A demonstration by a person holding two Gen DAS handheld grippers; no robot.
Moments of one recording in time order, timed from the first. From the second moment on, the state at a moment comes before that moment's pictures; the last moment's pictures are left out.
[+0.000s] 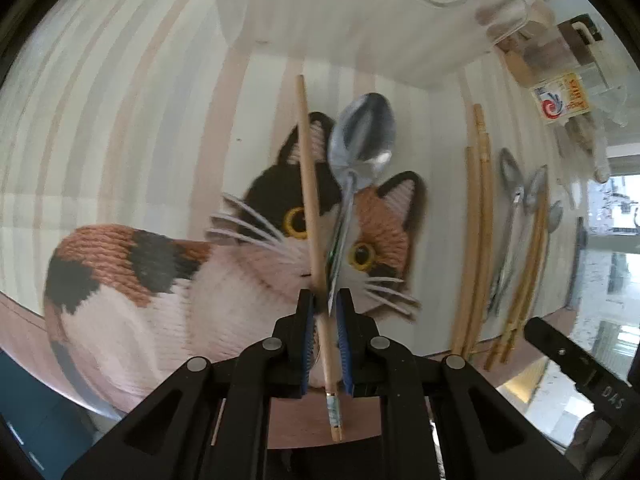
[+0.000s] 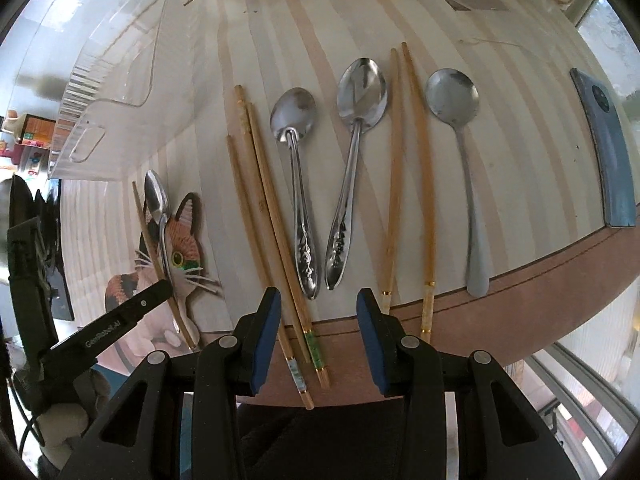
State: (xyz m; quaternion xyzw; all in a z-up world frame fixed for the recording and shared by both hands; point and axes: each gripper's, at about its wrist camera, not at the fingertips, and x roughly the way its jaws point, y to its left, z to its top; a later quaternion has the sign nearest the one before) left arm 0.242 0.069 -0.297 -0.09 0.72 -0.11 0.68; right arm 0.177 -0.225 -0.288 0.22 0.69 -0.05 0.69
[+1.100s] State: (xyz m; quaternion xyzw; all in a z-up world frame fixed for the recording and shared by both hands) left arm 0.224 0.182 -0.282 0.00 0.70 -0.06 0.71; right arm 0.167 -0.153 -0.320 0.11 0.71 -0.05 0.69
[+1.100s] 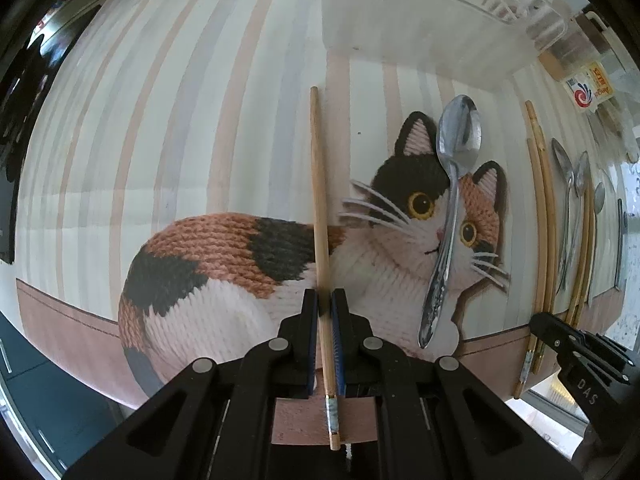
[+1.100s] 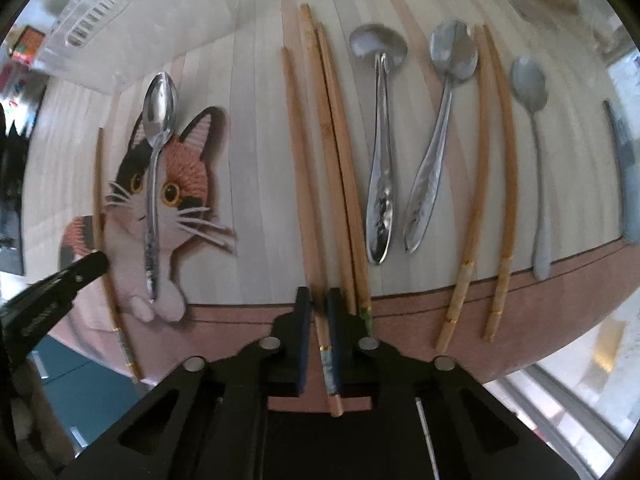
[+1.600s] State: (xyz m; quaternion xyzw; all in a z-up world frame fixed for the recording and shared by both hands) left arm 0.229 0.133 -0.277 0.03 0.70 -0.06 0.71; right arm 0.170 -0.089 -0.318 0.05 0.71 -0.07 0.70
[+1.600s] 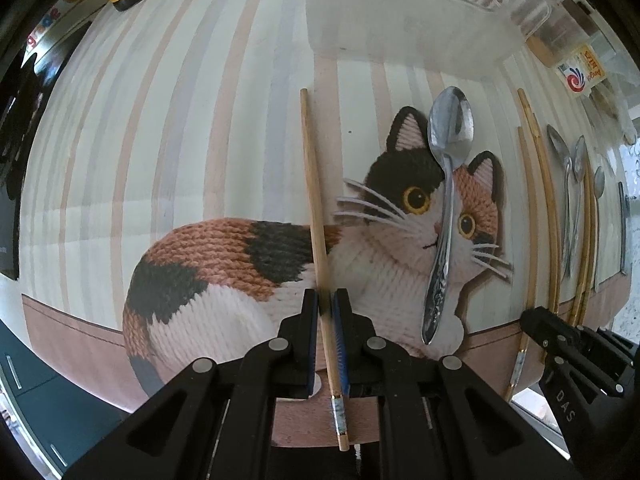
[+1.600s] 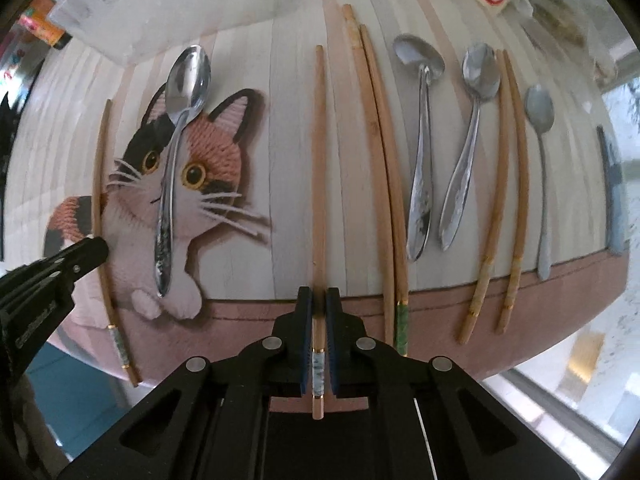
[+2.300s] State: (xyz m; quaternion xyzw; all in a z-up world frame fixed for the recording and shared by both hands) left arm 0.225 0.103 -0.266 0.08 0.67 0.01 0.74; right arm 0.177 -0.100 -0.292 0.07 0.69 -0.05 0.71
